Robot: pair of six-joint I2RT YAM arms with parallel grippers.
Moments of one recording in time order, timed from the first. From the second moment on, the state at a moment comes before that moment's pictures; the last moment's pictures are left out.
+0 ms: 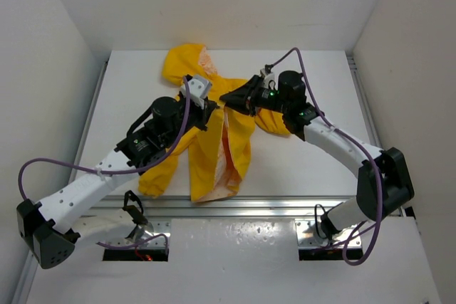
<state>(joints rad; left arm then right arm) -0.73 1.05 1.00 -0.06 -0.13 -0.04 0.49 1.49 1.03 0.29 -0.60 1.45</state>
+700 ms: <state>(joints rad) -0.70 1.06 1.00 -0.08 -0.08 -0.14 0.49 1.46 0.95 0.39 -0.65 1.37</state>
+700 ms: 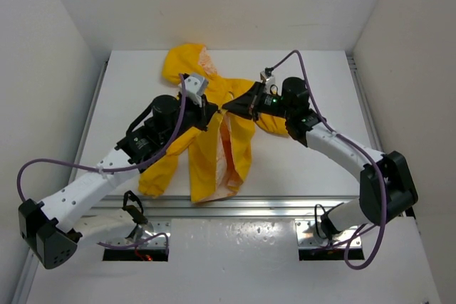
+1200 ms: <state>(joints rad) -0.62 1.12 0.82 0.22 0.23 -0.42 0.36 1.40 0.84 0.40 -0.89 1.25</state>
